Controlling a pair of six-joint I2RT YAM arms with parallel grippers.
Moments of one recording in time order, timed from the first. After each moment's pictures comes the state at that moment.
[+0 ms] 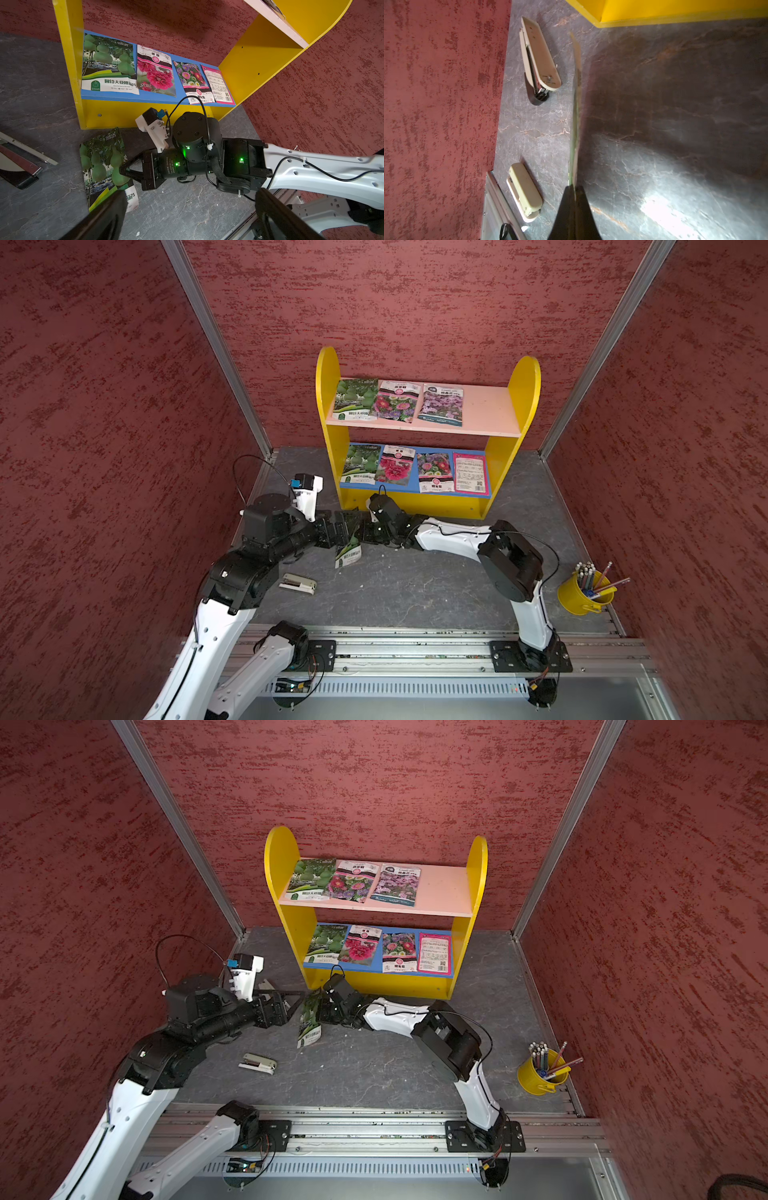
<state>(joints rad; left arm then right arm) -0.34 0.78 1.13 -0.80 0.31 -0.41 0.90 2.09 1.47 -0.09 -0.24 0.93</state>
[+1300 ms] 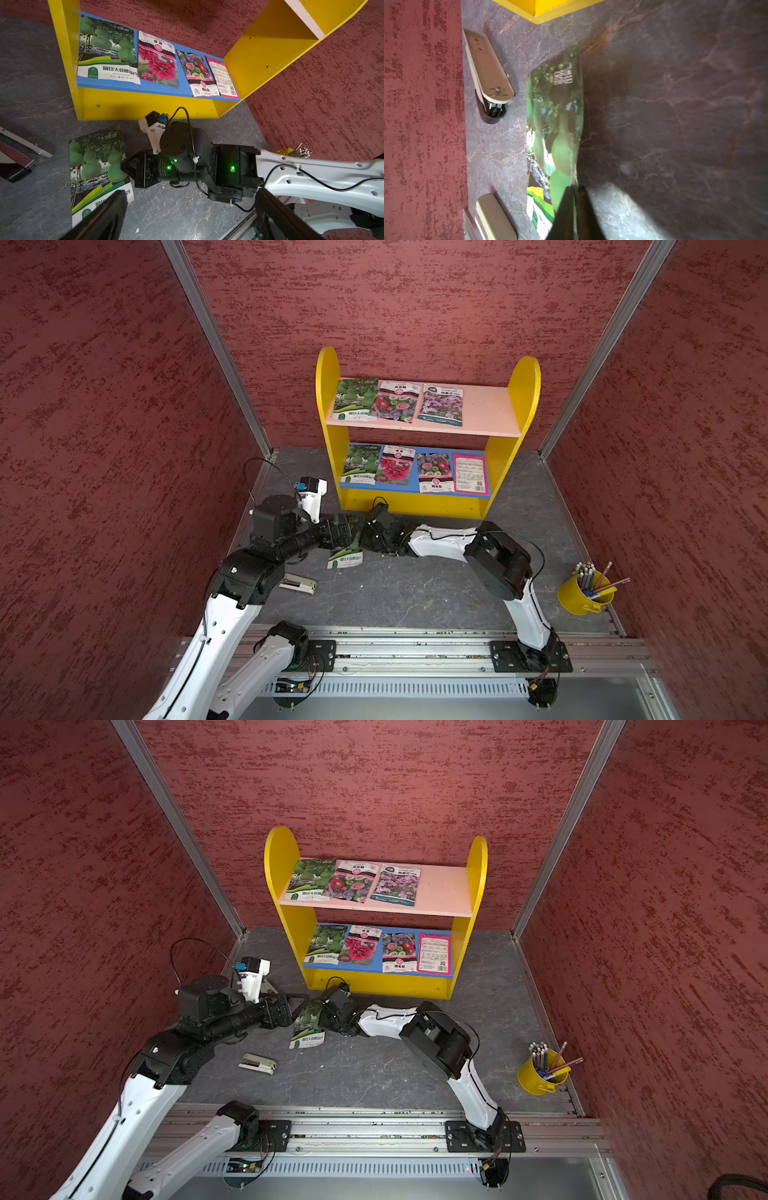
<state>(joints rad) -0.34 0.79 1.07 -0.76 0.32 -0.42 0.93 2.16 1.45 -0.08 -0.09 1.06</state>
